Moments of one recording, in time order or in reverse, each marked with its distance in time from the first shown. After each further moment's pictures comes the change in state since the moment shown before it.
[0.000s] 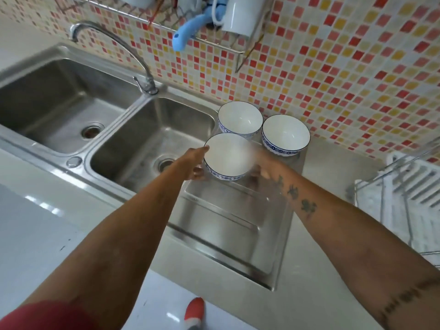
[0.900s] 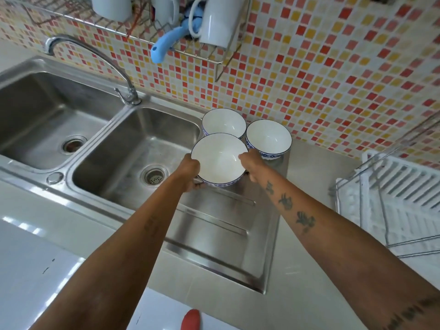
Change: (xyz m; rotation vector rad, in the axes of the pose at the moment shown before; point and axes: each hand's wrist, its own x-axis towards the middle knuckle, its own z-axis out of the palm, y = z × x) left_hand -0.025 0.002 0.034 -0.075 0.061 0.133; right_hand -0.022 -0.009 -0.001 0.033 0.182 -0.134
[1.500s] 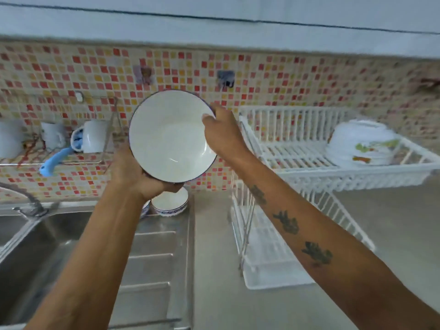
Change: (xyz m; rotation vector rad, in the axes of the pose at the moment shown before) left_hand -0.273 0.117 0.124 -0.406 -0.826 0.259; right_hand -0.288 -0.098 -0.234 0.007 0.442 -0.842
